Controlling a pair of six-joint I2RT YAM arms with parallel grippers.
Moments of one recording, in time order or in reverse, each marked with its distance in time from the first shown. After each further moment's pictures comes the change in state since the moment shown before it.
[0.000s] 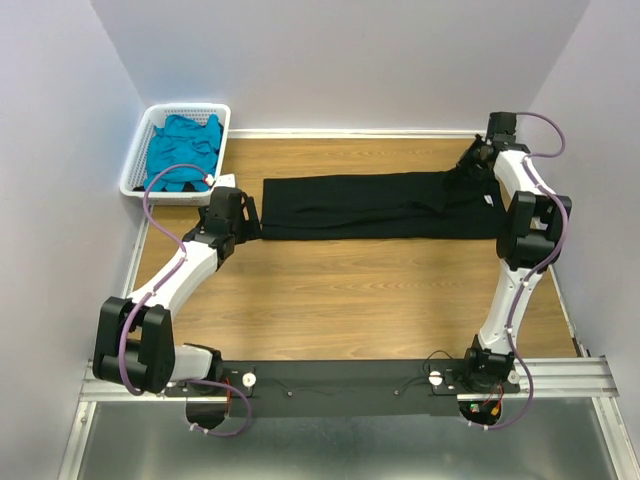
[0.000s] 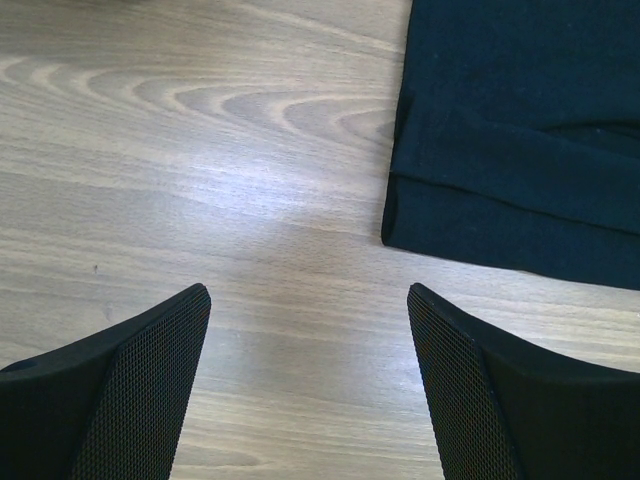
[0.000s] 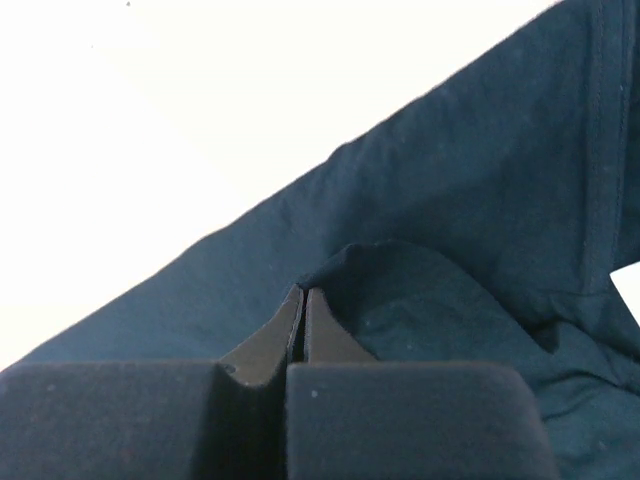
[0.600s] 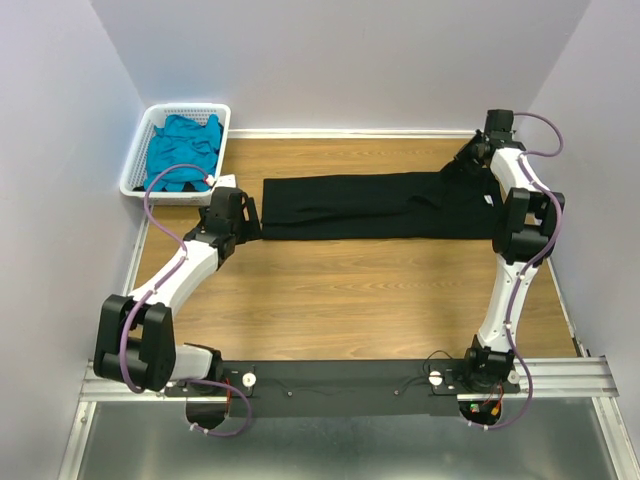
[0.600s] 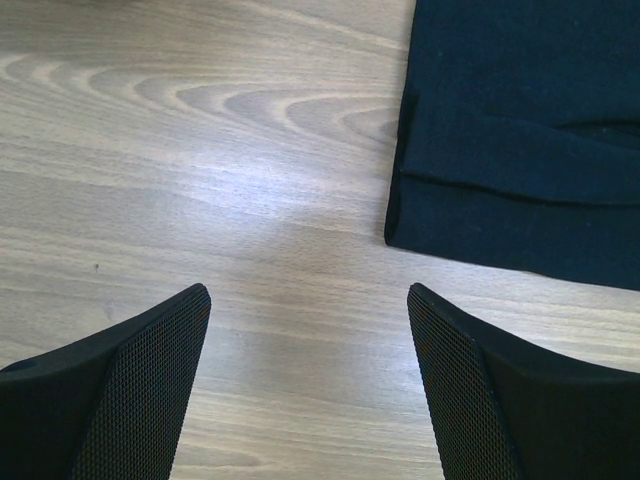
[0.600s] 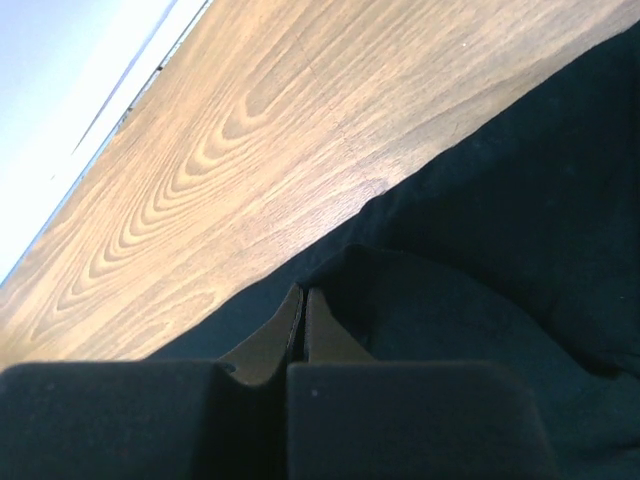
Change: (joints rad) left arm 0.000 0.006 0.000 0.000 -0.004 0.000; right arm 0.000 0.097 0.114 0.029 0.000 0.133
